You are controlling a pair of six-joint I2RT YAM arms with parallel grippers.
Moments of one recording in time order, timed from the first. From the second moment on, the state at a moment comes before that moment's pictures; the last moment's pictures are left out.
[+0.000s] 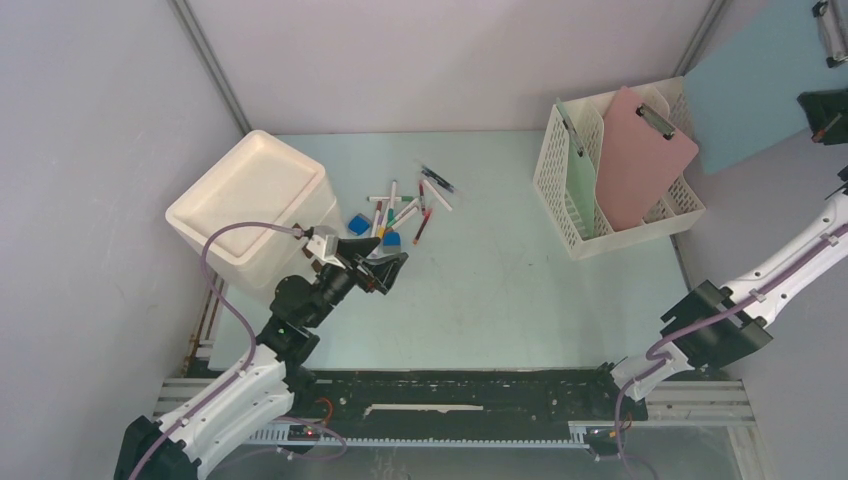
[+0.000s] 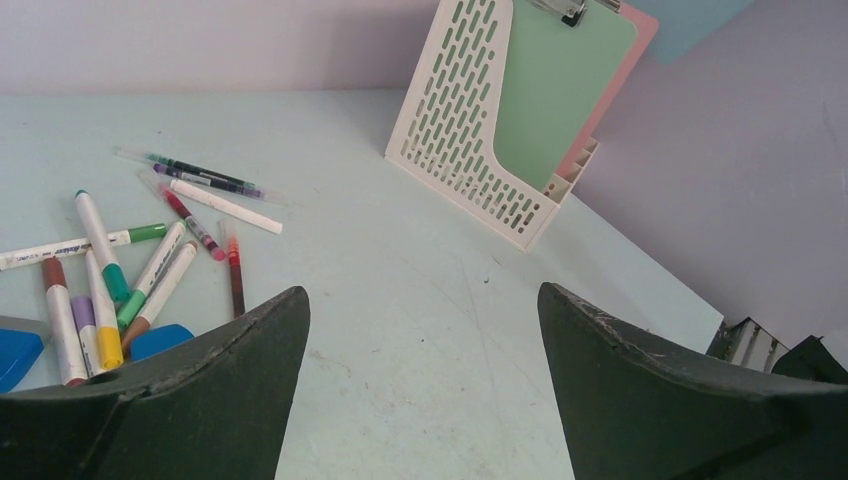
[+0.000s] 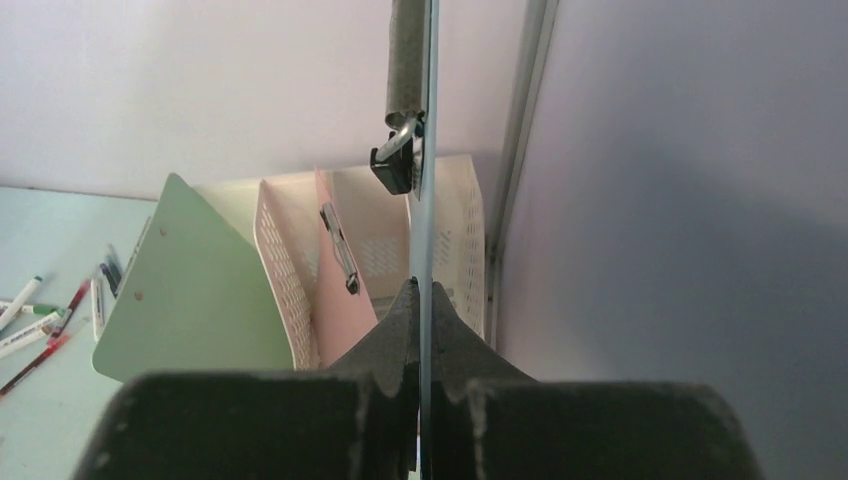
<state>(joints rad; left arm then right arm) -0.56 0.64 0.27 0.54 0.13 -0.39 -0.98 1.66 2.17 -0.51 -1.10 -0.04</state>
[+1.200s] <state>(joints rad) -0.56 0.72 0.25 0.61 0.13 -0.39 -0.72 1.76 2.02 -0.82 -0.93 -0.49</state>
